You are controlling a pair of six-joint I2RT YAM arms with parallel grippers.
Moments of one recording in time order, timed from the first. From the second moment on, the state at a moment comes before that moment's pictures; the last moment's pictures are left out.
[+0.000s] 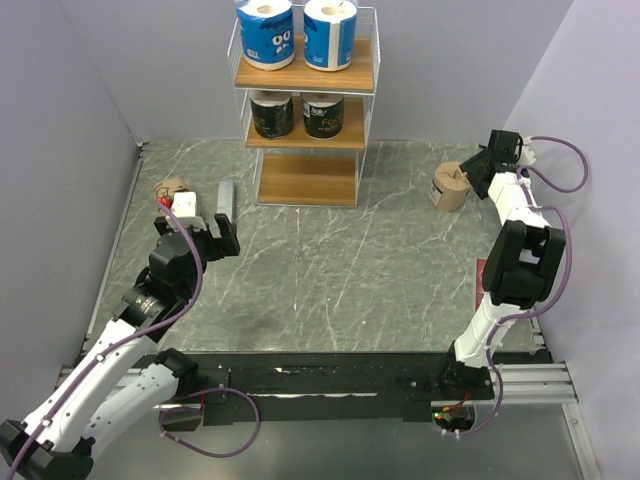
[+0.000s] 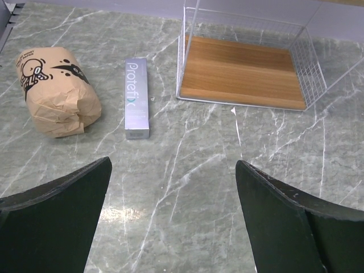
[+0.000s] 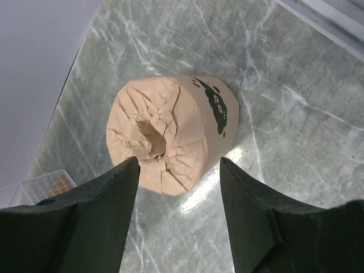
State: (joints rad) left arm -0.52 0.70 0.73 -0.25 -0.44 -0.27; right arm -0.23 1.85 1.54 -0.41 0.15 0.79
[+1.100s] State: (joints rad) left arm -0.52 0.71 0.73 -0.25 -0.44 -0.27; right arm -0.23 2.00 1.57 -0.39 0.11 0.79
